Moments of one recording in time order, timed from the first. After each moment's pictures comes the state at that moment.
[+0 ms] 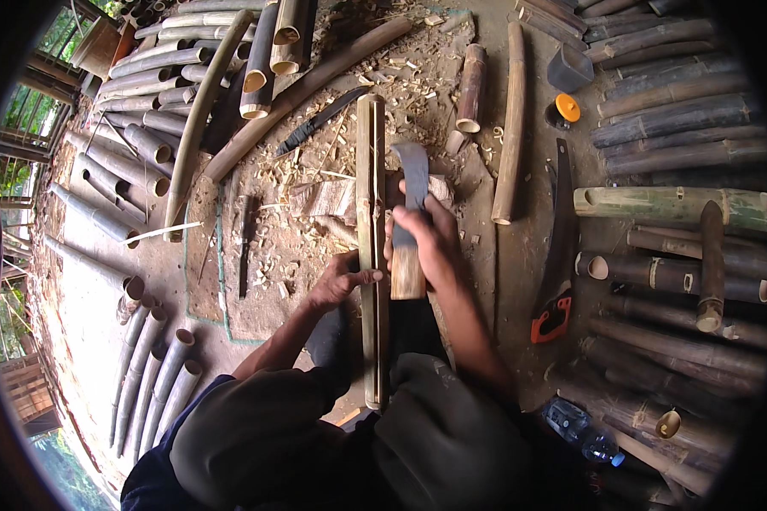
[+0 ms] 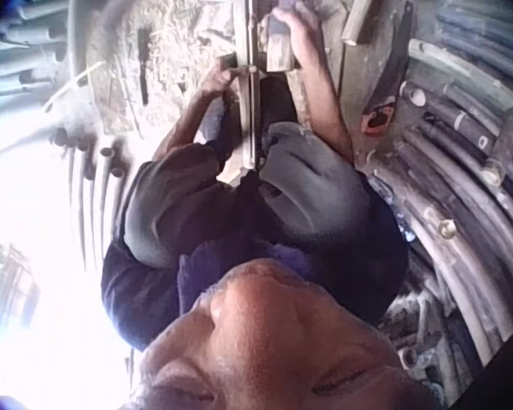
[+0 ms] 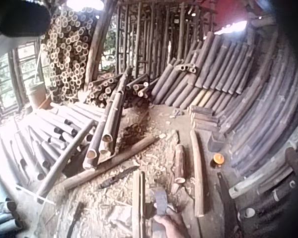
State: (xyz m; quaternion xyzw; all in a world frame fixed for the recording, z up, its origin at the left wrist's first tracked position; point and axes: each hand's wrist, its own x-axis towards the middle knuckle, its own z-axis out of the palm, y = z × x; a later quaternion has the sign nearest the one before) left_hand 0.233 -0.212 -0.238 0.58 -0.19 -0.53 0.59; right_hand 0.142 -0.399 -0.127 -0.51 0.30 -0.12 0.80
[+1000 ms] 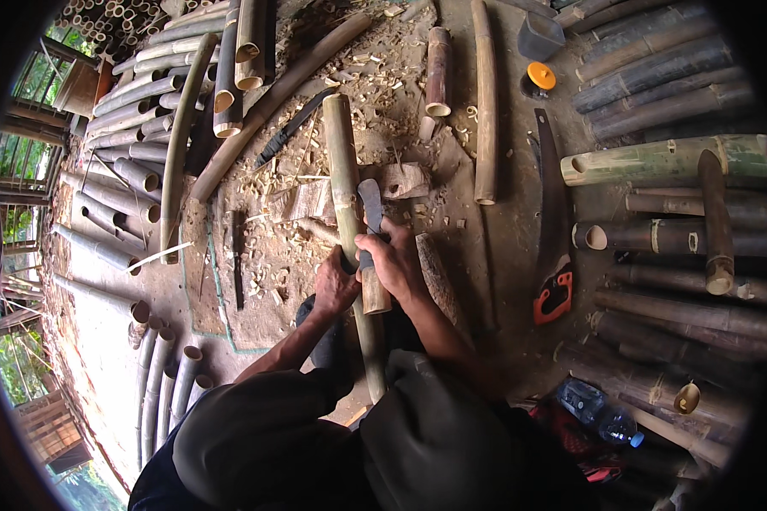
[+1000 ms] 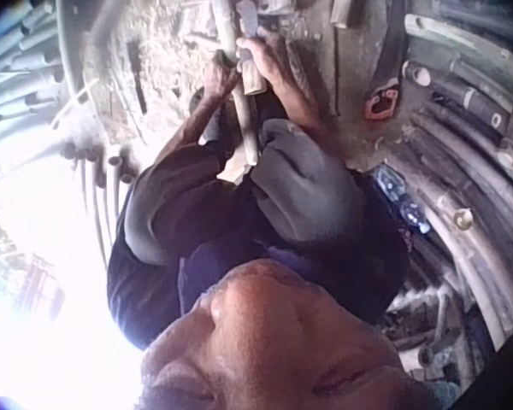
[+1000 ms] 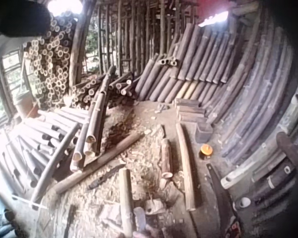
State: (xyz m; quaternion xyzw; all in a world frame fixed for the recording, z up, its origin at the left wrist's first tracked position) left_hand 0.200 -0.228 -0.254 0.87 -0.26 -0.26 0.32; right_hand 0.125 -0.366 -0.174 -0.49 0.36 -0.12 0.79
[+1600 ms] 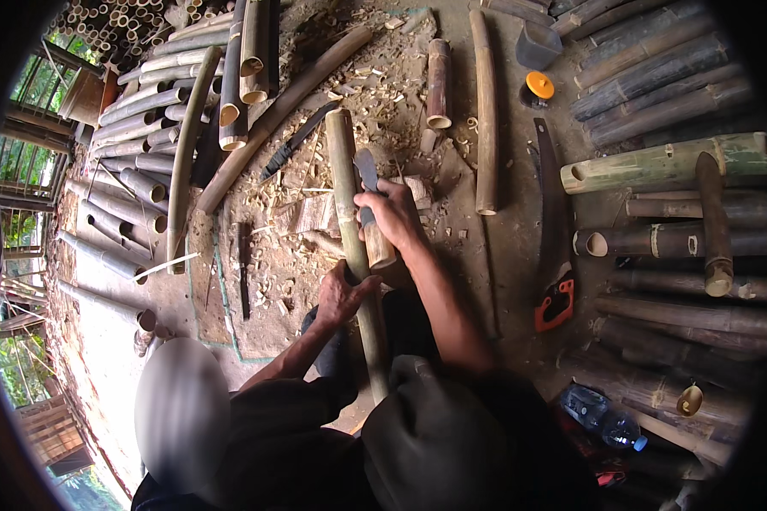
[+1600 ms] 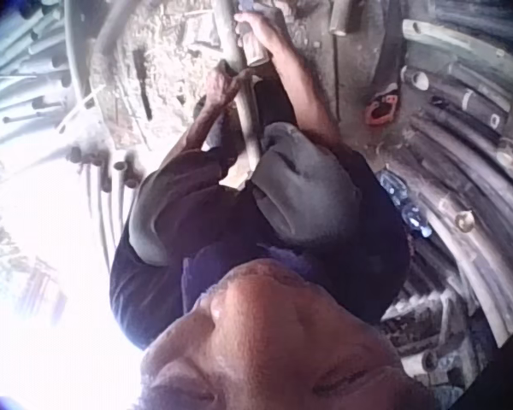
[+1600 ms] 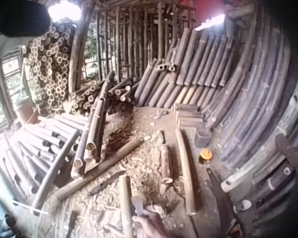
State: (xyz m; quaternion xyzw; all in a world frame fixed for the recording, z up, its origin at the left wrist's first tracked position) left_hand 0.205 -0.224 -0.232 0.86 -0.22 -0.34 0.32; right_hand 0.186 -0.424 -0.174 -0.52 0.34 -0.10 0.77
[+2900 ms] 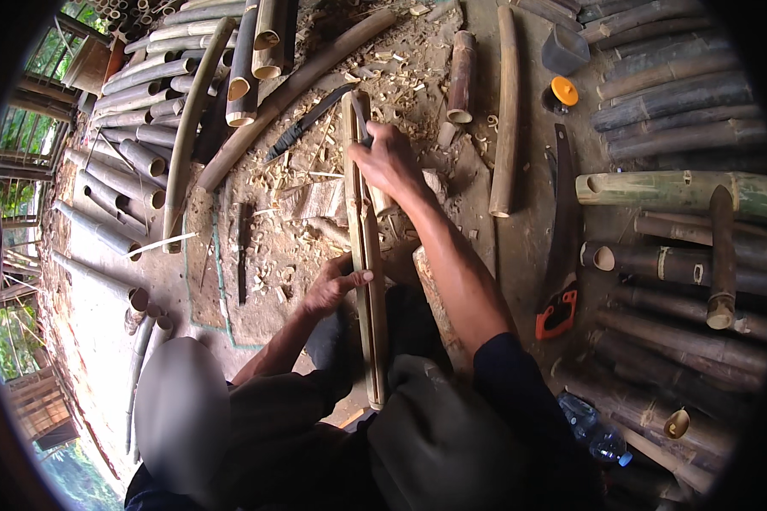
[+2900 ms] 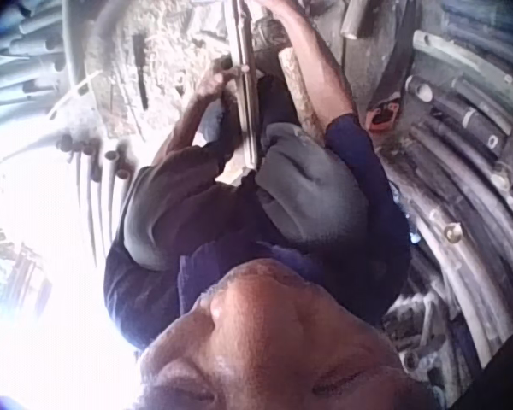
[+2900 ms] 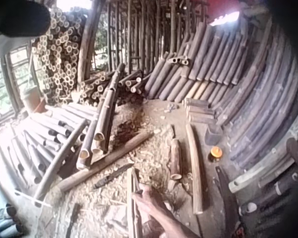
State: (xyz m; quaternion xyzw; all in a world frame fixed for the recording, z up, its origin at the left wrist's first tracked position) left_hand 0.233 -0.214 -0.239 0.60 -0.20 -0.56 0.54; right_hand 0.254 -0.467 -0.184 -0.86 0.28 -0.12 0.41
